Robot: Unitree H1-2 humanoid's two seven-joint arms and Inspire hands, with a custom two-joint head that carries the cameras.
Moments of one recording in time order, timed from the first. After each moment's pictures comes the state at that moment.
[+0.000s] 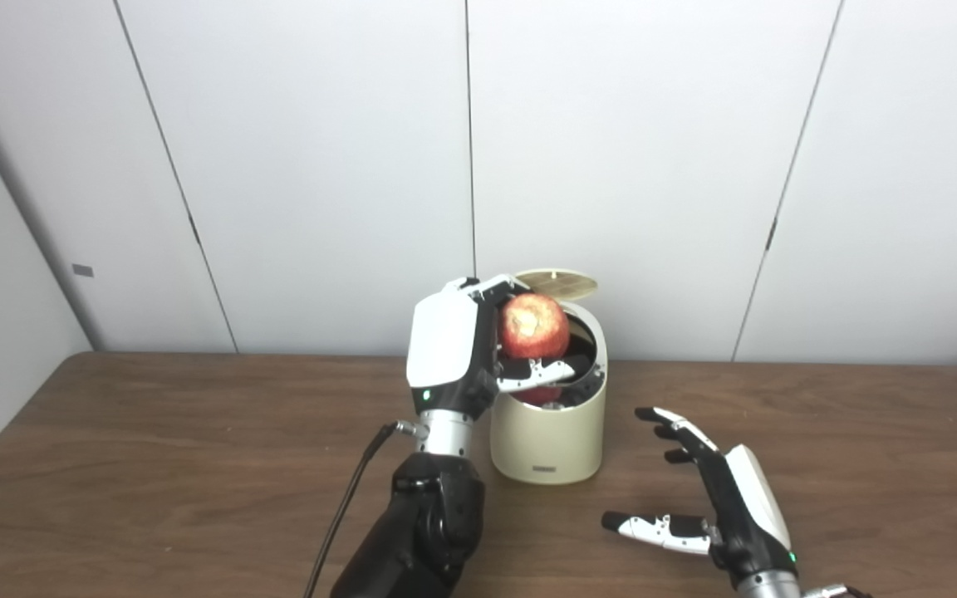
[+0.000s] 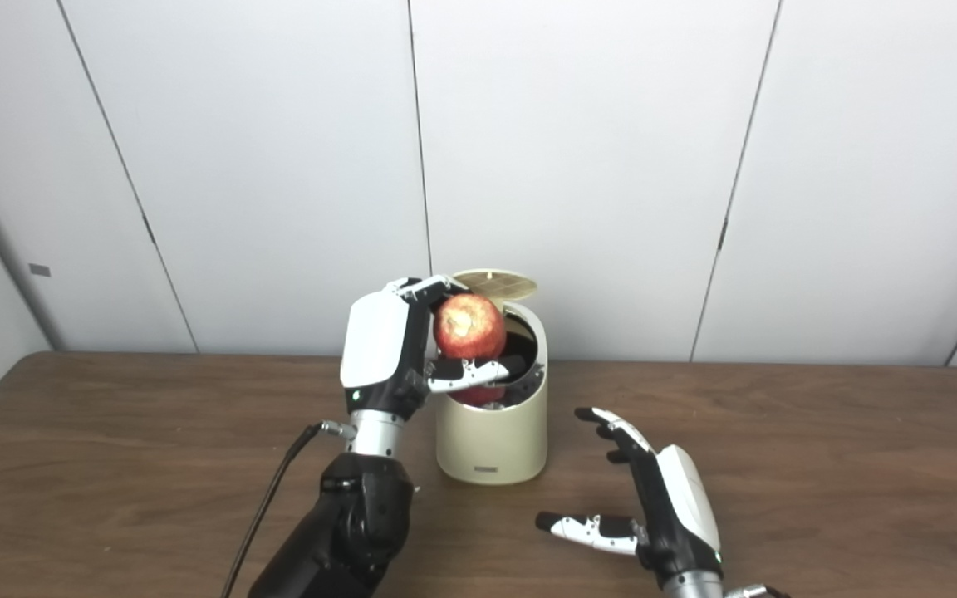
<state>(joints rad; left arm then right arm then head) -0.61 0.01 -0.31 0.34 0.80 0.06 0.53 -0.17 -0.11 0.13 -0.04 -0.54 -0.01 -0.11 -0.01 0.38</state>
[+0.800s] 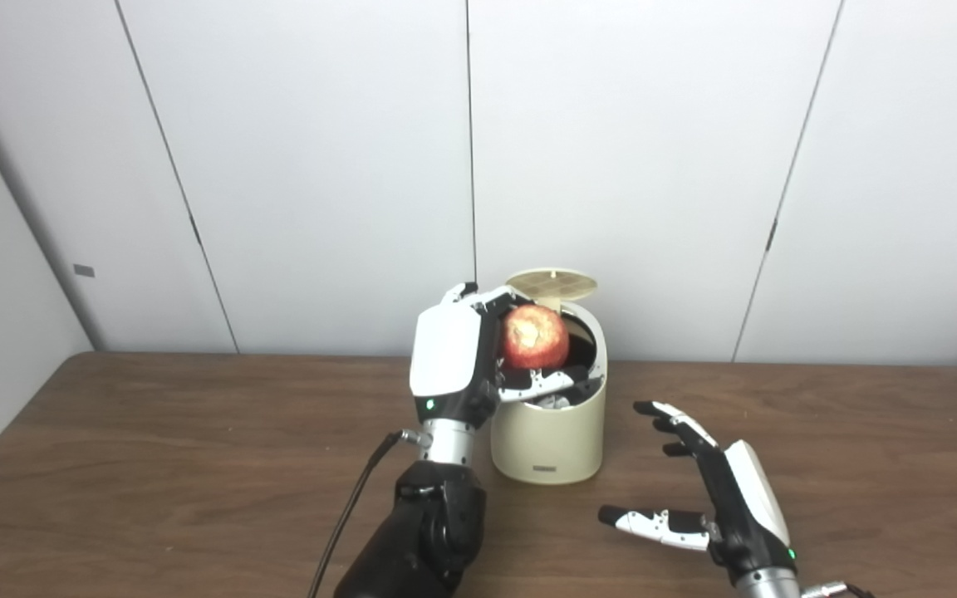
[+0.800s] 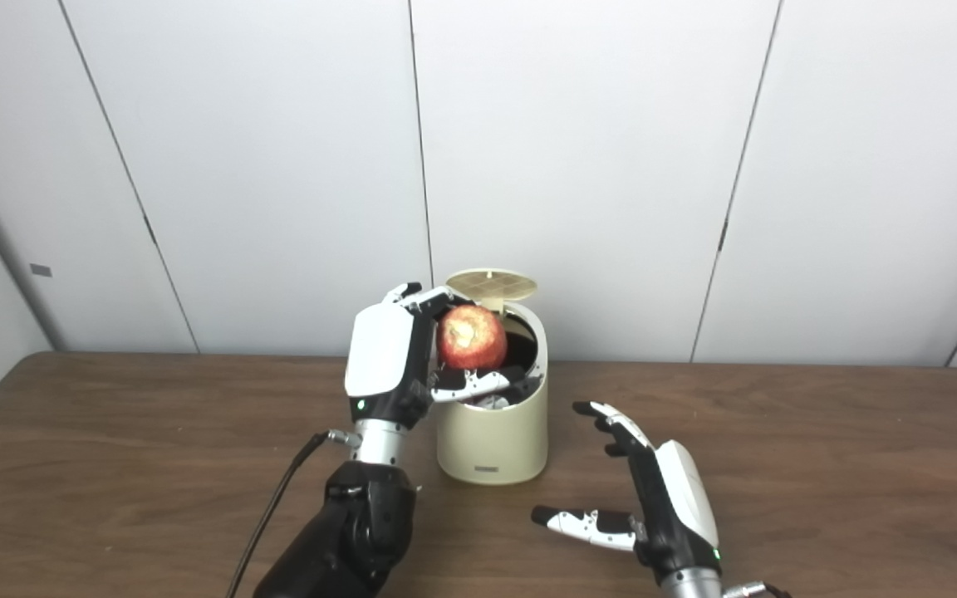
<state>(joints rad) -0.62 0.01 -0.34 0.44 0.80 0.02 0.59 -0.17 -0.10 0.13 -0.06 -0.54 0.00 -0.11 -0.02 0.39</state>
